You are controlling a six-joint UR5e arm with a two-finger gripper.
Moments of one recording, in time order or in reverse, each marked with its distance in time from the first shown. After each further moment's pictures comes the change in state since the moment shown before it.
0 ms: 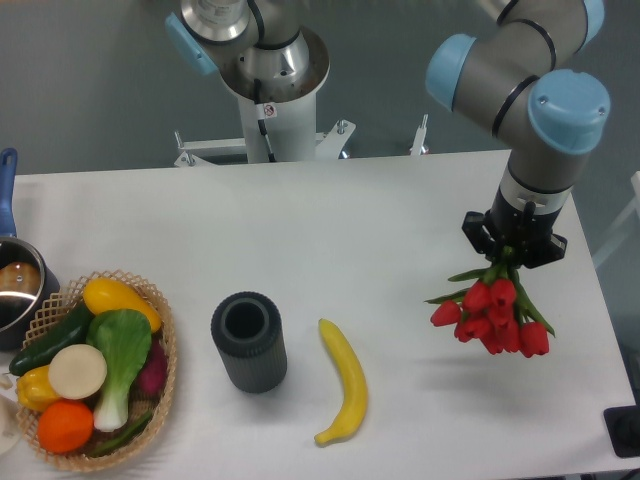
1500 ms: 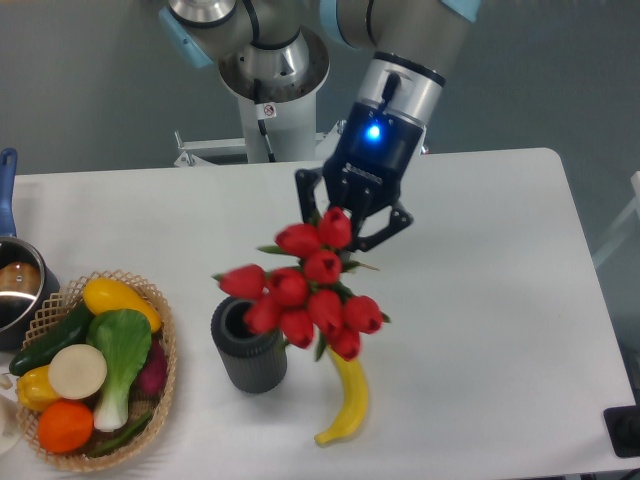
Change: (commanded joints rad) arm -0.115 0.275 -0.255 0.457 -0.957 -0.291
